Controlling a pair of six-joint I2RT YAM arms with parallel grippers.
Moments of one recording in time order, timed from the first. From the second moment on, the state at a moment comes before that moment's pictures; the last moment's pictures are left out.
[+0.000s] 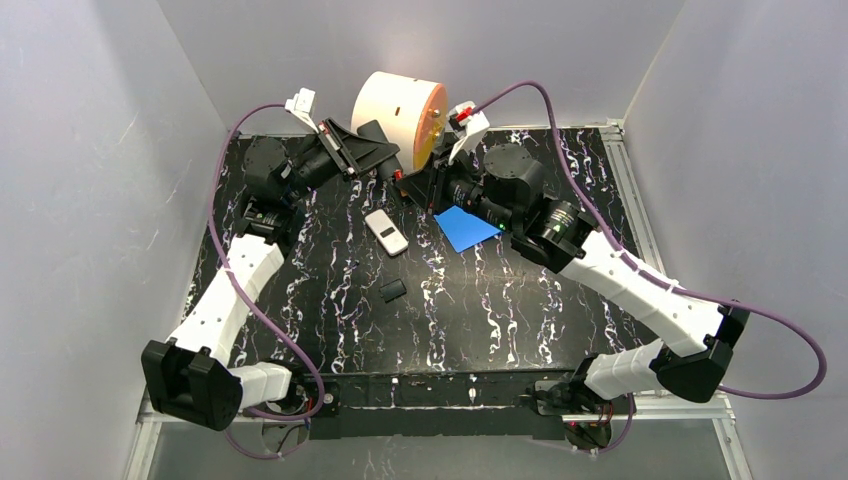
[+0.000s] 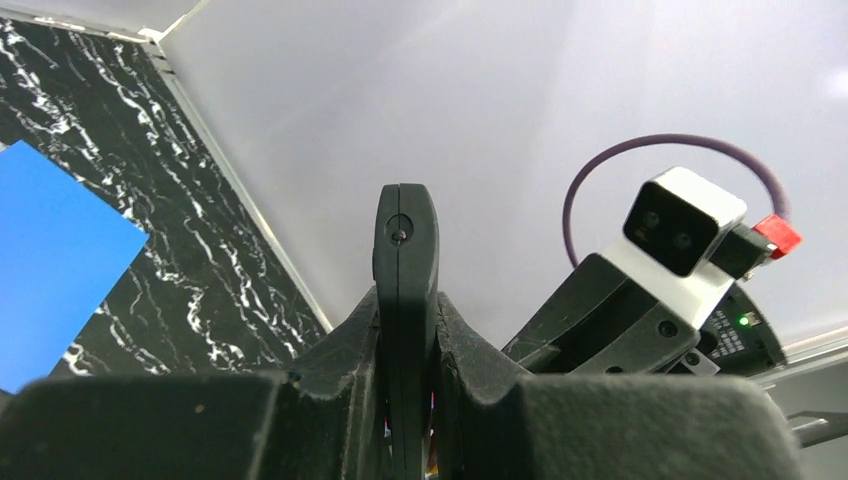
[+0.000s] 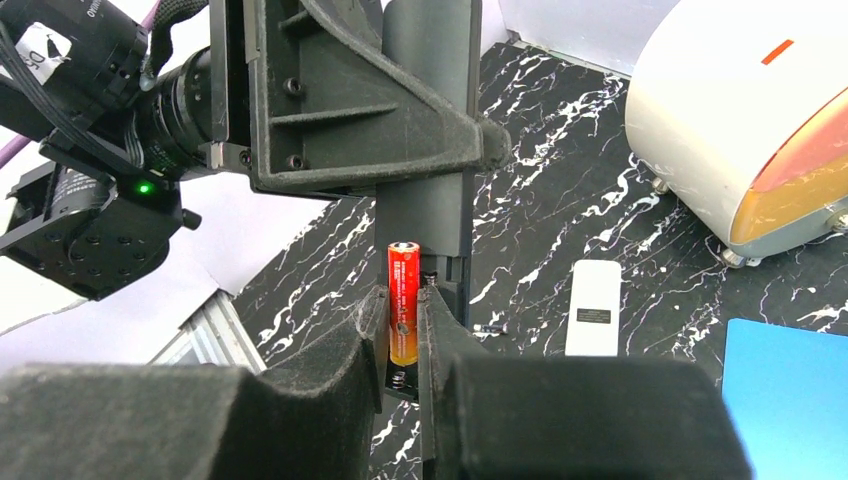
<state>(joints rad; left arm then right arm) -0.28 1.22 1.14 0.29 0.69 -1.15 0.98 1.34 1.50 -0.24 0.04 0.39</state>
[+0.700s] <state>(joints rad) -0.28 1.24 1.12 0.39 0.68 -1.24 0.99 1.34 1.49 -0.21 0.03 0.40</state>
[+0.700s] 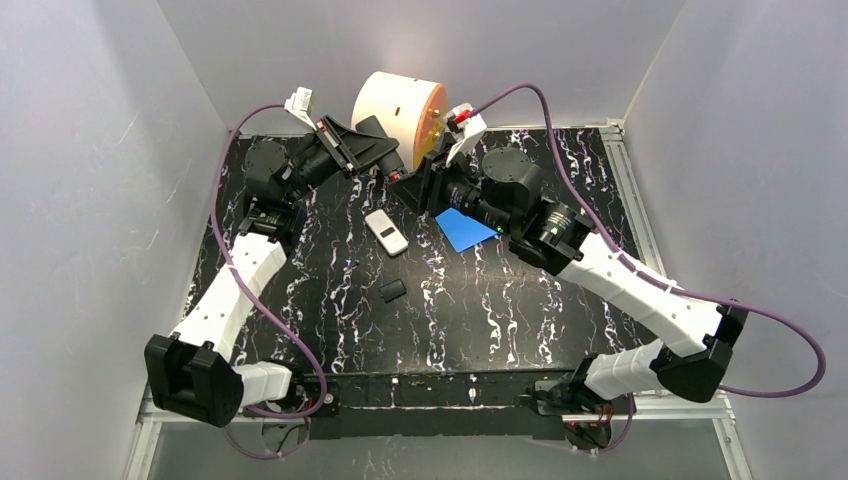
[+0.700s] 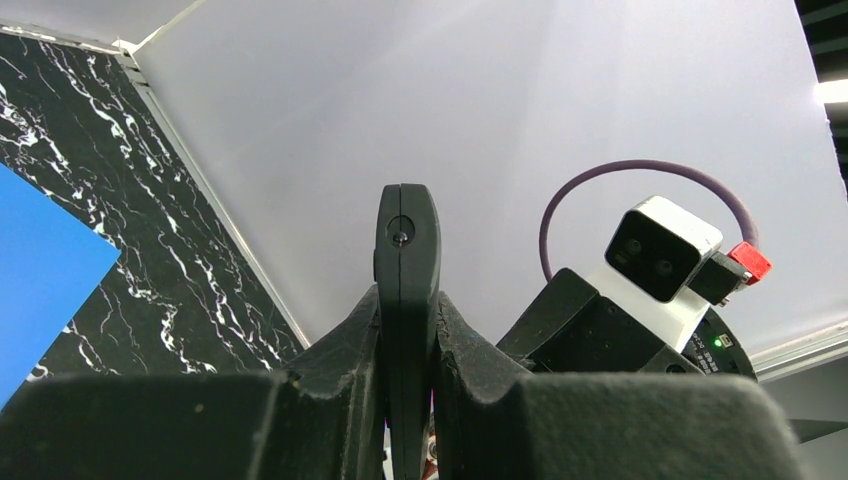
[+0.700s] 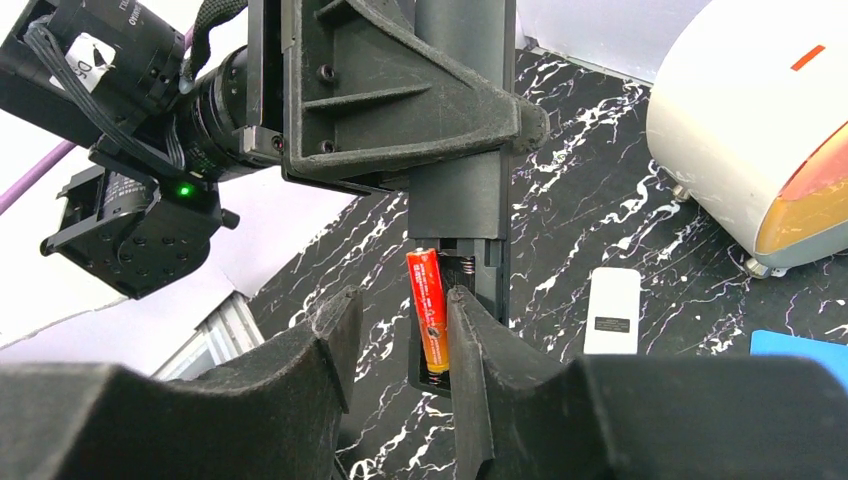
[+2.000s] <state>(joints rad) -0.28 1.24 1.12 0.49 0.60 -1.27 0.97 1.28 1.33 0.03 0.17 0.88</state>
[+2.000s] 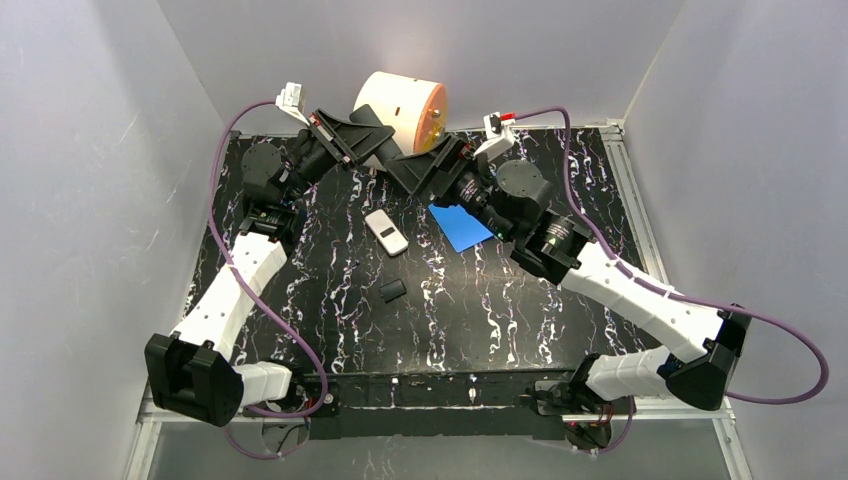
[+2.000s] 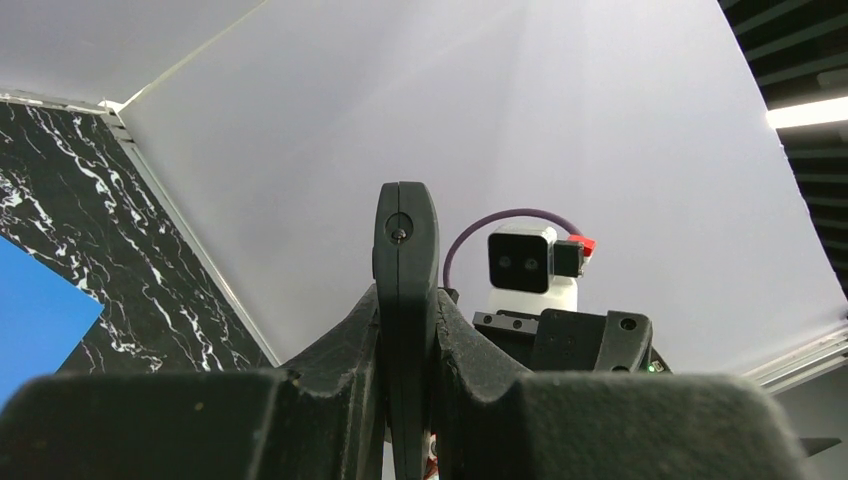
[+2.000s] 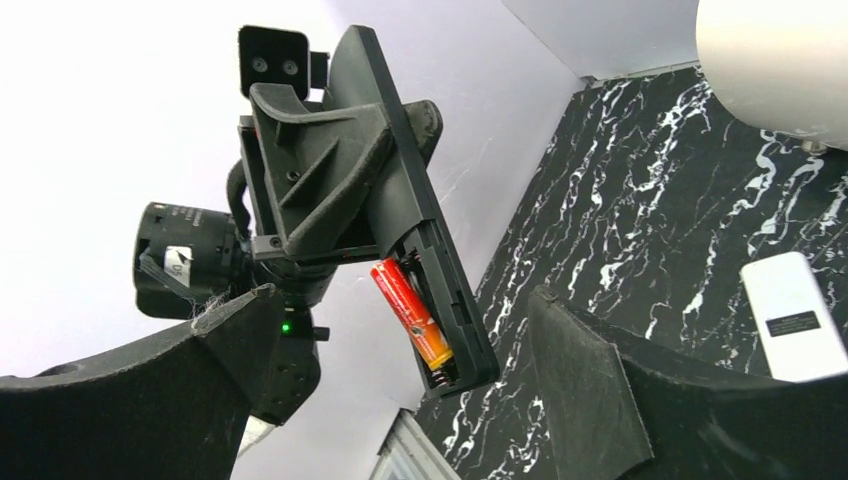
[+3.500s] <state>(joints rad) -0.28 1.22 1.09 0.49 0.59 -1.27 0.91 1.38 1.17 0.44 0.00 1.24</state>
